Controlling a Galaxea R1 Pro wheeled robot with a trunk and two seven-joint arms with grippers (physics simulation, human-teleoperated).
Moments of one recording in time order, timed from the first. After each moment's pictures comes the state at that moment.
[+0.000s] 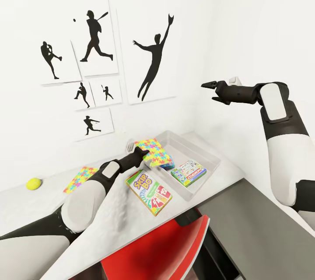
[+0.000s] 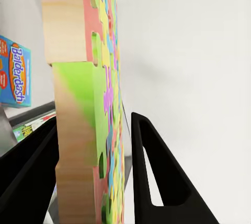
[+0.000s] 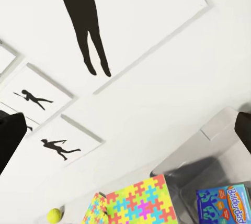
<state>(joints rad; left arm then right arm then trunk) -1.11 -0.17 0.74 -0.24 0.19 0.49 -0.53 -1.35 -0.20 -0.04 -0.93 -0.87 1.04 0.07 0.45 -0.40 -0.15</state>
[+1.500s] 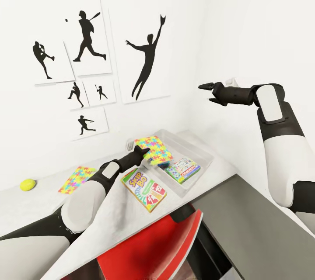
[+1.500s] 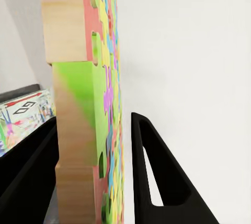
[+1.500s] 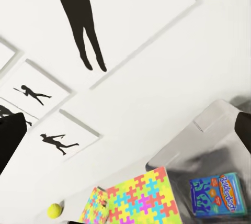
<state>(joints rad) -1.10 -0.17 0.74 -0.25 0.19 0.49 -0.61 -1.34 -0.18 -0.04 -0.93 -0.87 1.04 0.08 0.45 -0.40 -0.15</state>
